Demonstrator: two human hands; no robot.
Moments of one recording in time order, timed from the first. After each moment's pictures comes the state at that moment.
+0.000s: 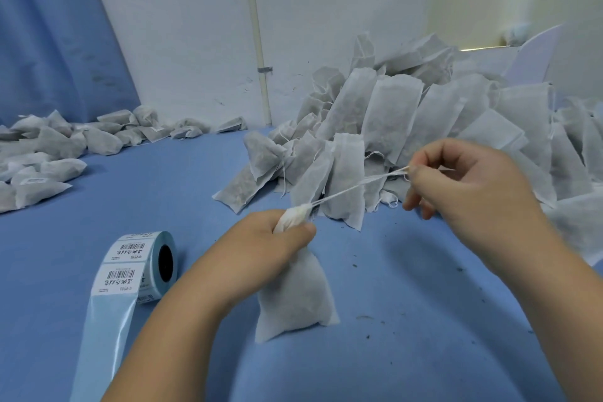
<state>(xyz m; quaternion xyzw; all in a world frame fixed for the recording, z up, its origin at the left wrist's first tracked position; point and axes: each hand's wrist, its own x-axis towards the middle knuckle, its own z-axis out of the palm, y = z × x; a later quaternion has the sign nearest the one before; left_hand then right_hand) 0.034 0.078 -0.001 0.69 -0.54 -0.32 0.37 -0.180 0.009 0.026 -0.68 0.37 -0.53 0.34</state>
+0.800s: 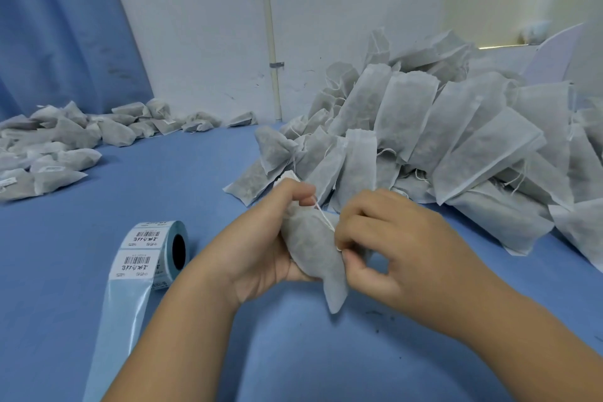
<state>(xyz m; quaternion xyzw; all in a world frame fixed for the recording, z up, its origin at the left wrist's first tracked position) 0.033 0.073 0.001 0.46 -0.35 -0.62 0.53 -0.148 0.038 -0.005 -0.92 0.19 -0.35 -0.02</state>
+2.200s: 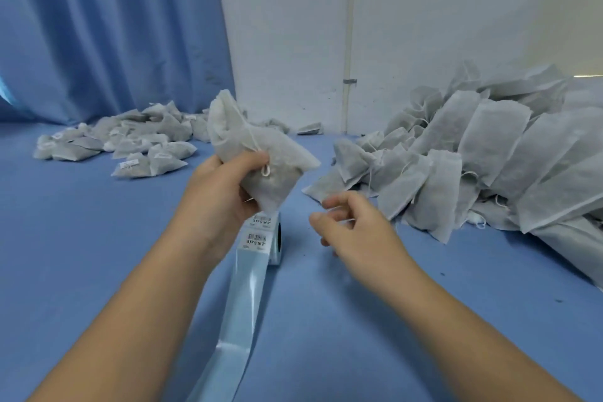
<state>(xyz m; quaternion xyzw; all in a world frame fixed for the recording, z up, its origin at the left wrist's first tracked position) 0.138 0.154 0.040 0.49 -0.35 -0.29 0.74 -0.013 0.072 -0.009 -0.72 0.32 -0.37 0.48</state>
